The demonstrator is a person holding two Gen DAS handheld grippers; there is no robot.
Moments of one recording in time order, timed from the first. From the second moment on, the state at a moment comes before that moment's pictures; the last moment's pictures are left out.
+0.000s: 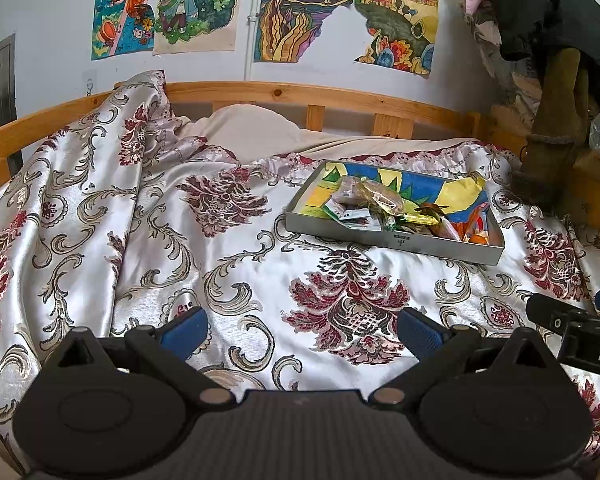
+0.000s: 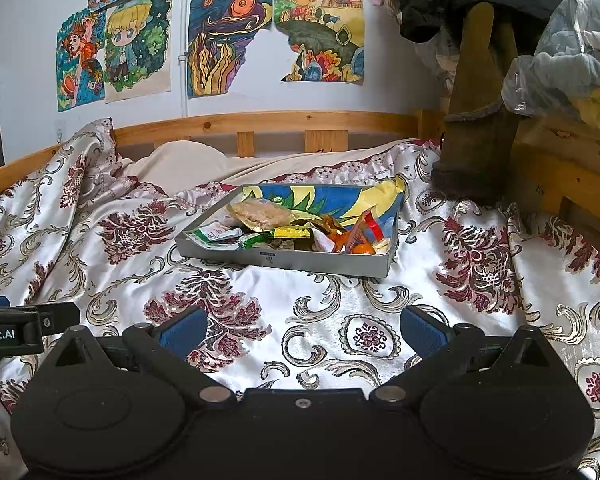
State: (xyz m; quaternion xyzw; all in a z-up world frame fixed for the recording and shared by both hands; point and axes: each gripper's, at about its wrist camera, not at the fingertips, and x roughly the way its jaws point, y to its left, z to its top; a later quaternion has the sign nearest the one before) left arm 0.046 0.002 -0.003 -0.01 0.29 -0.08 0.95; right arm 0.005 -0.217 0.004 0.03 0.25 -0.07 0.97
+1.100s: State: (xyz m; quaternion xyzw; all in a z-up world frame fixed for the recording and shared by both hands) left arm 0.047 0.001 0.003 0.00 0.30 -0.07 0.95; right arm 0.003 -0.217 0.004 0.03 0.25 -0.07 0.97
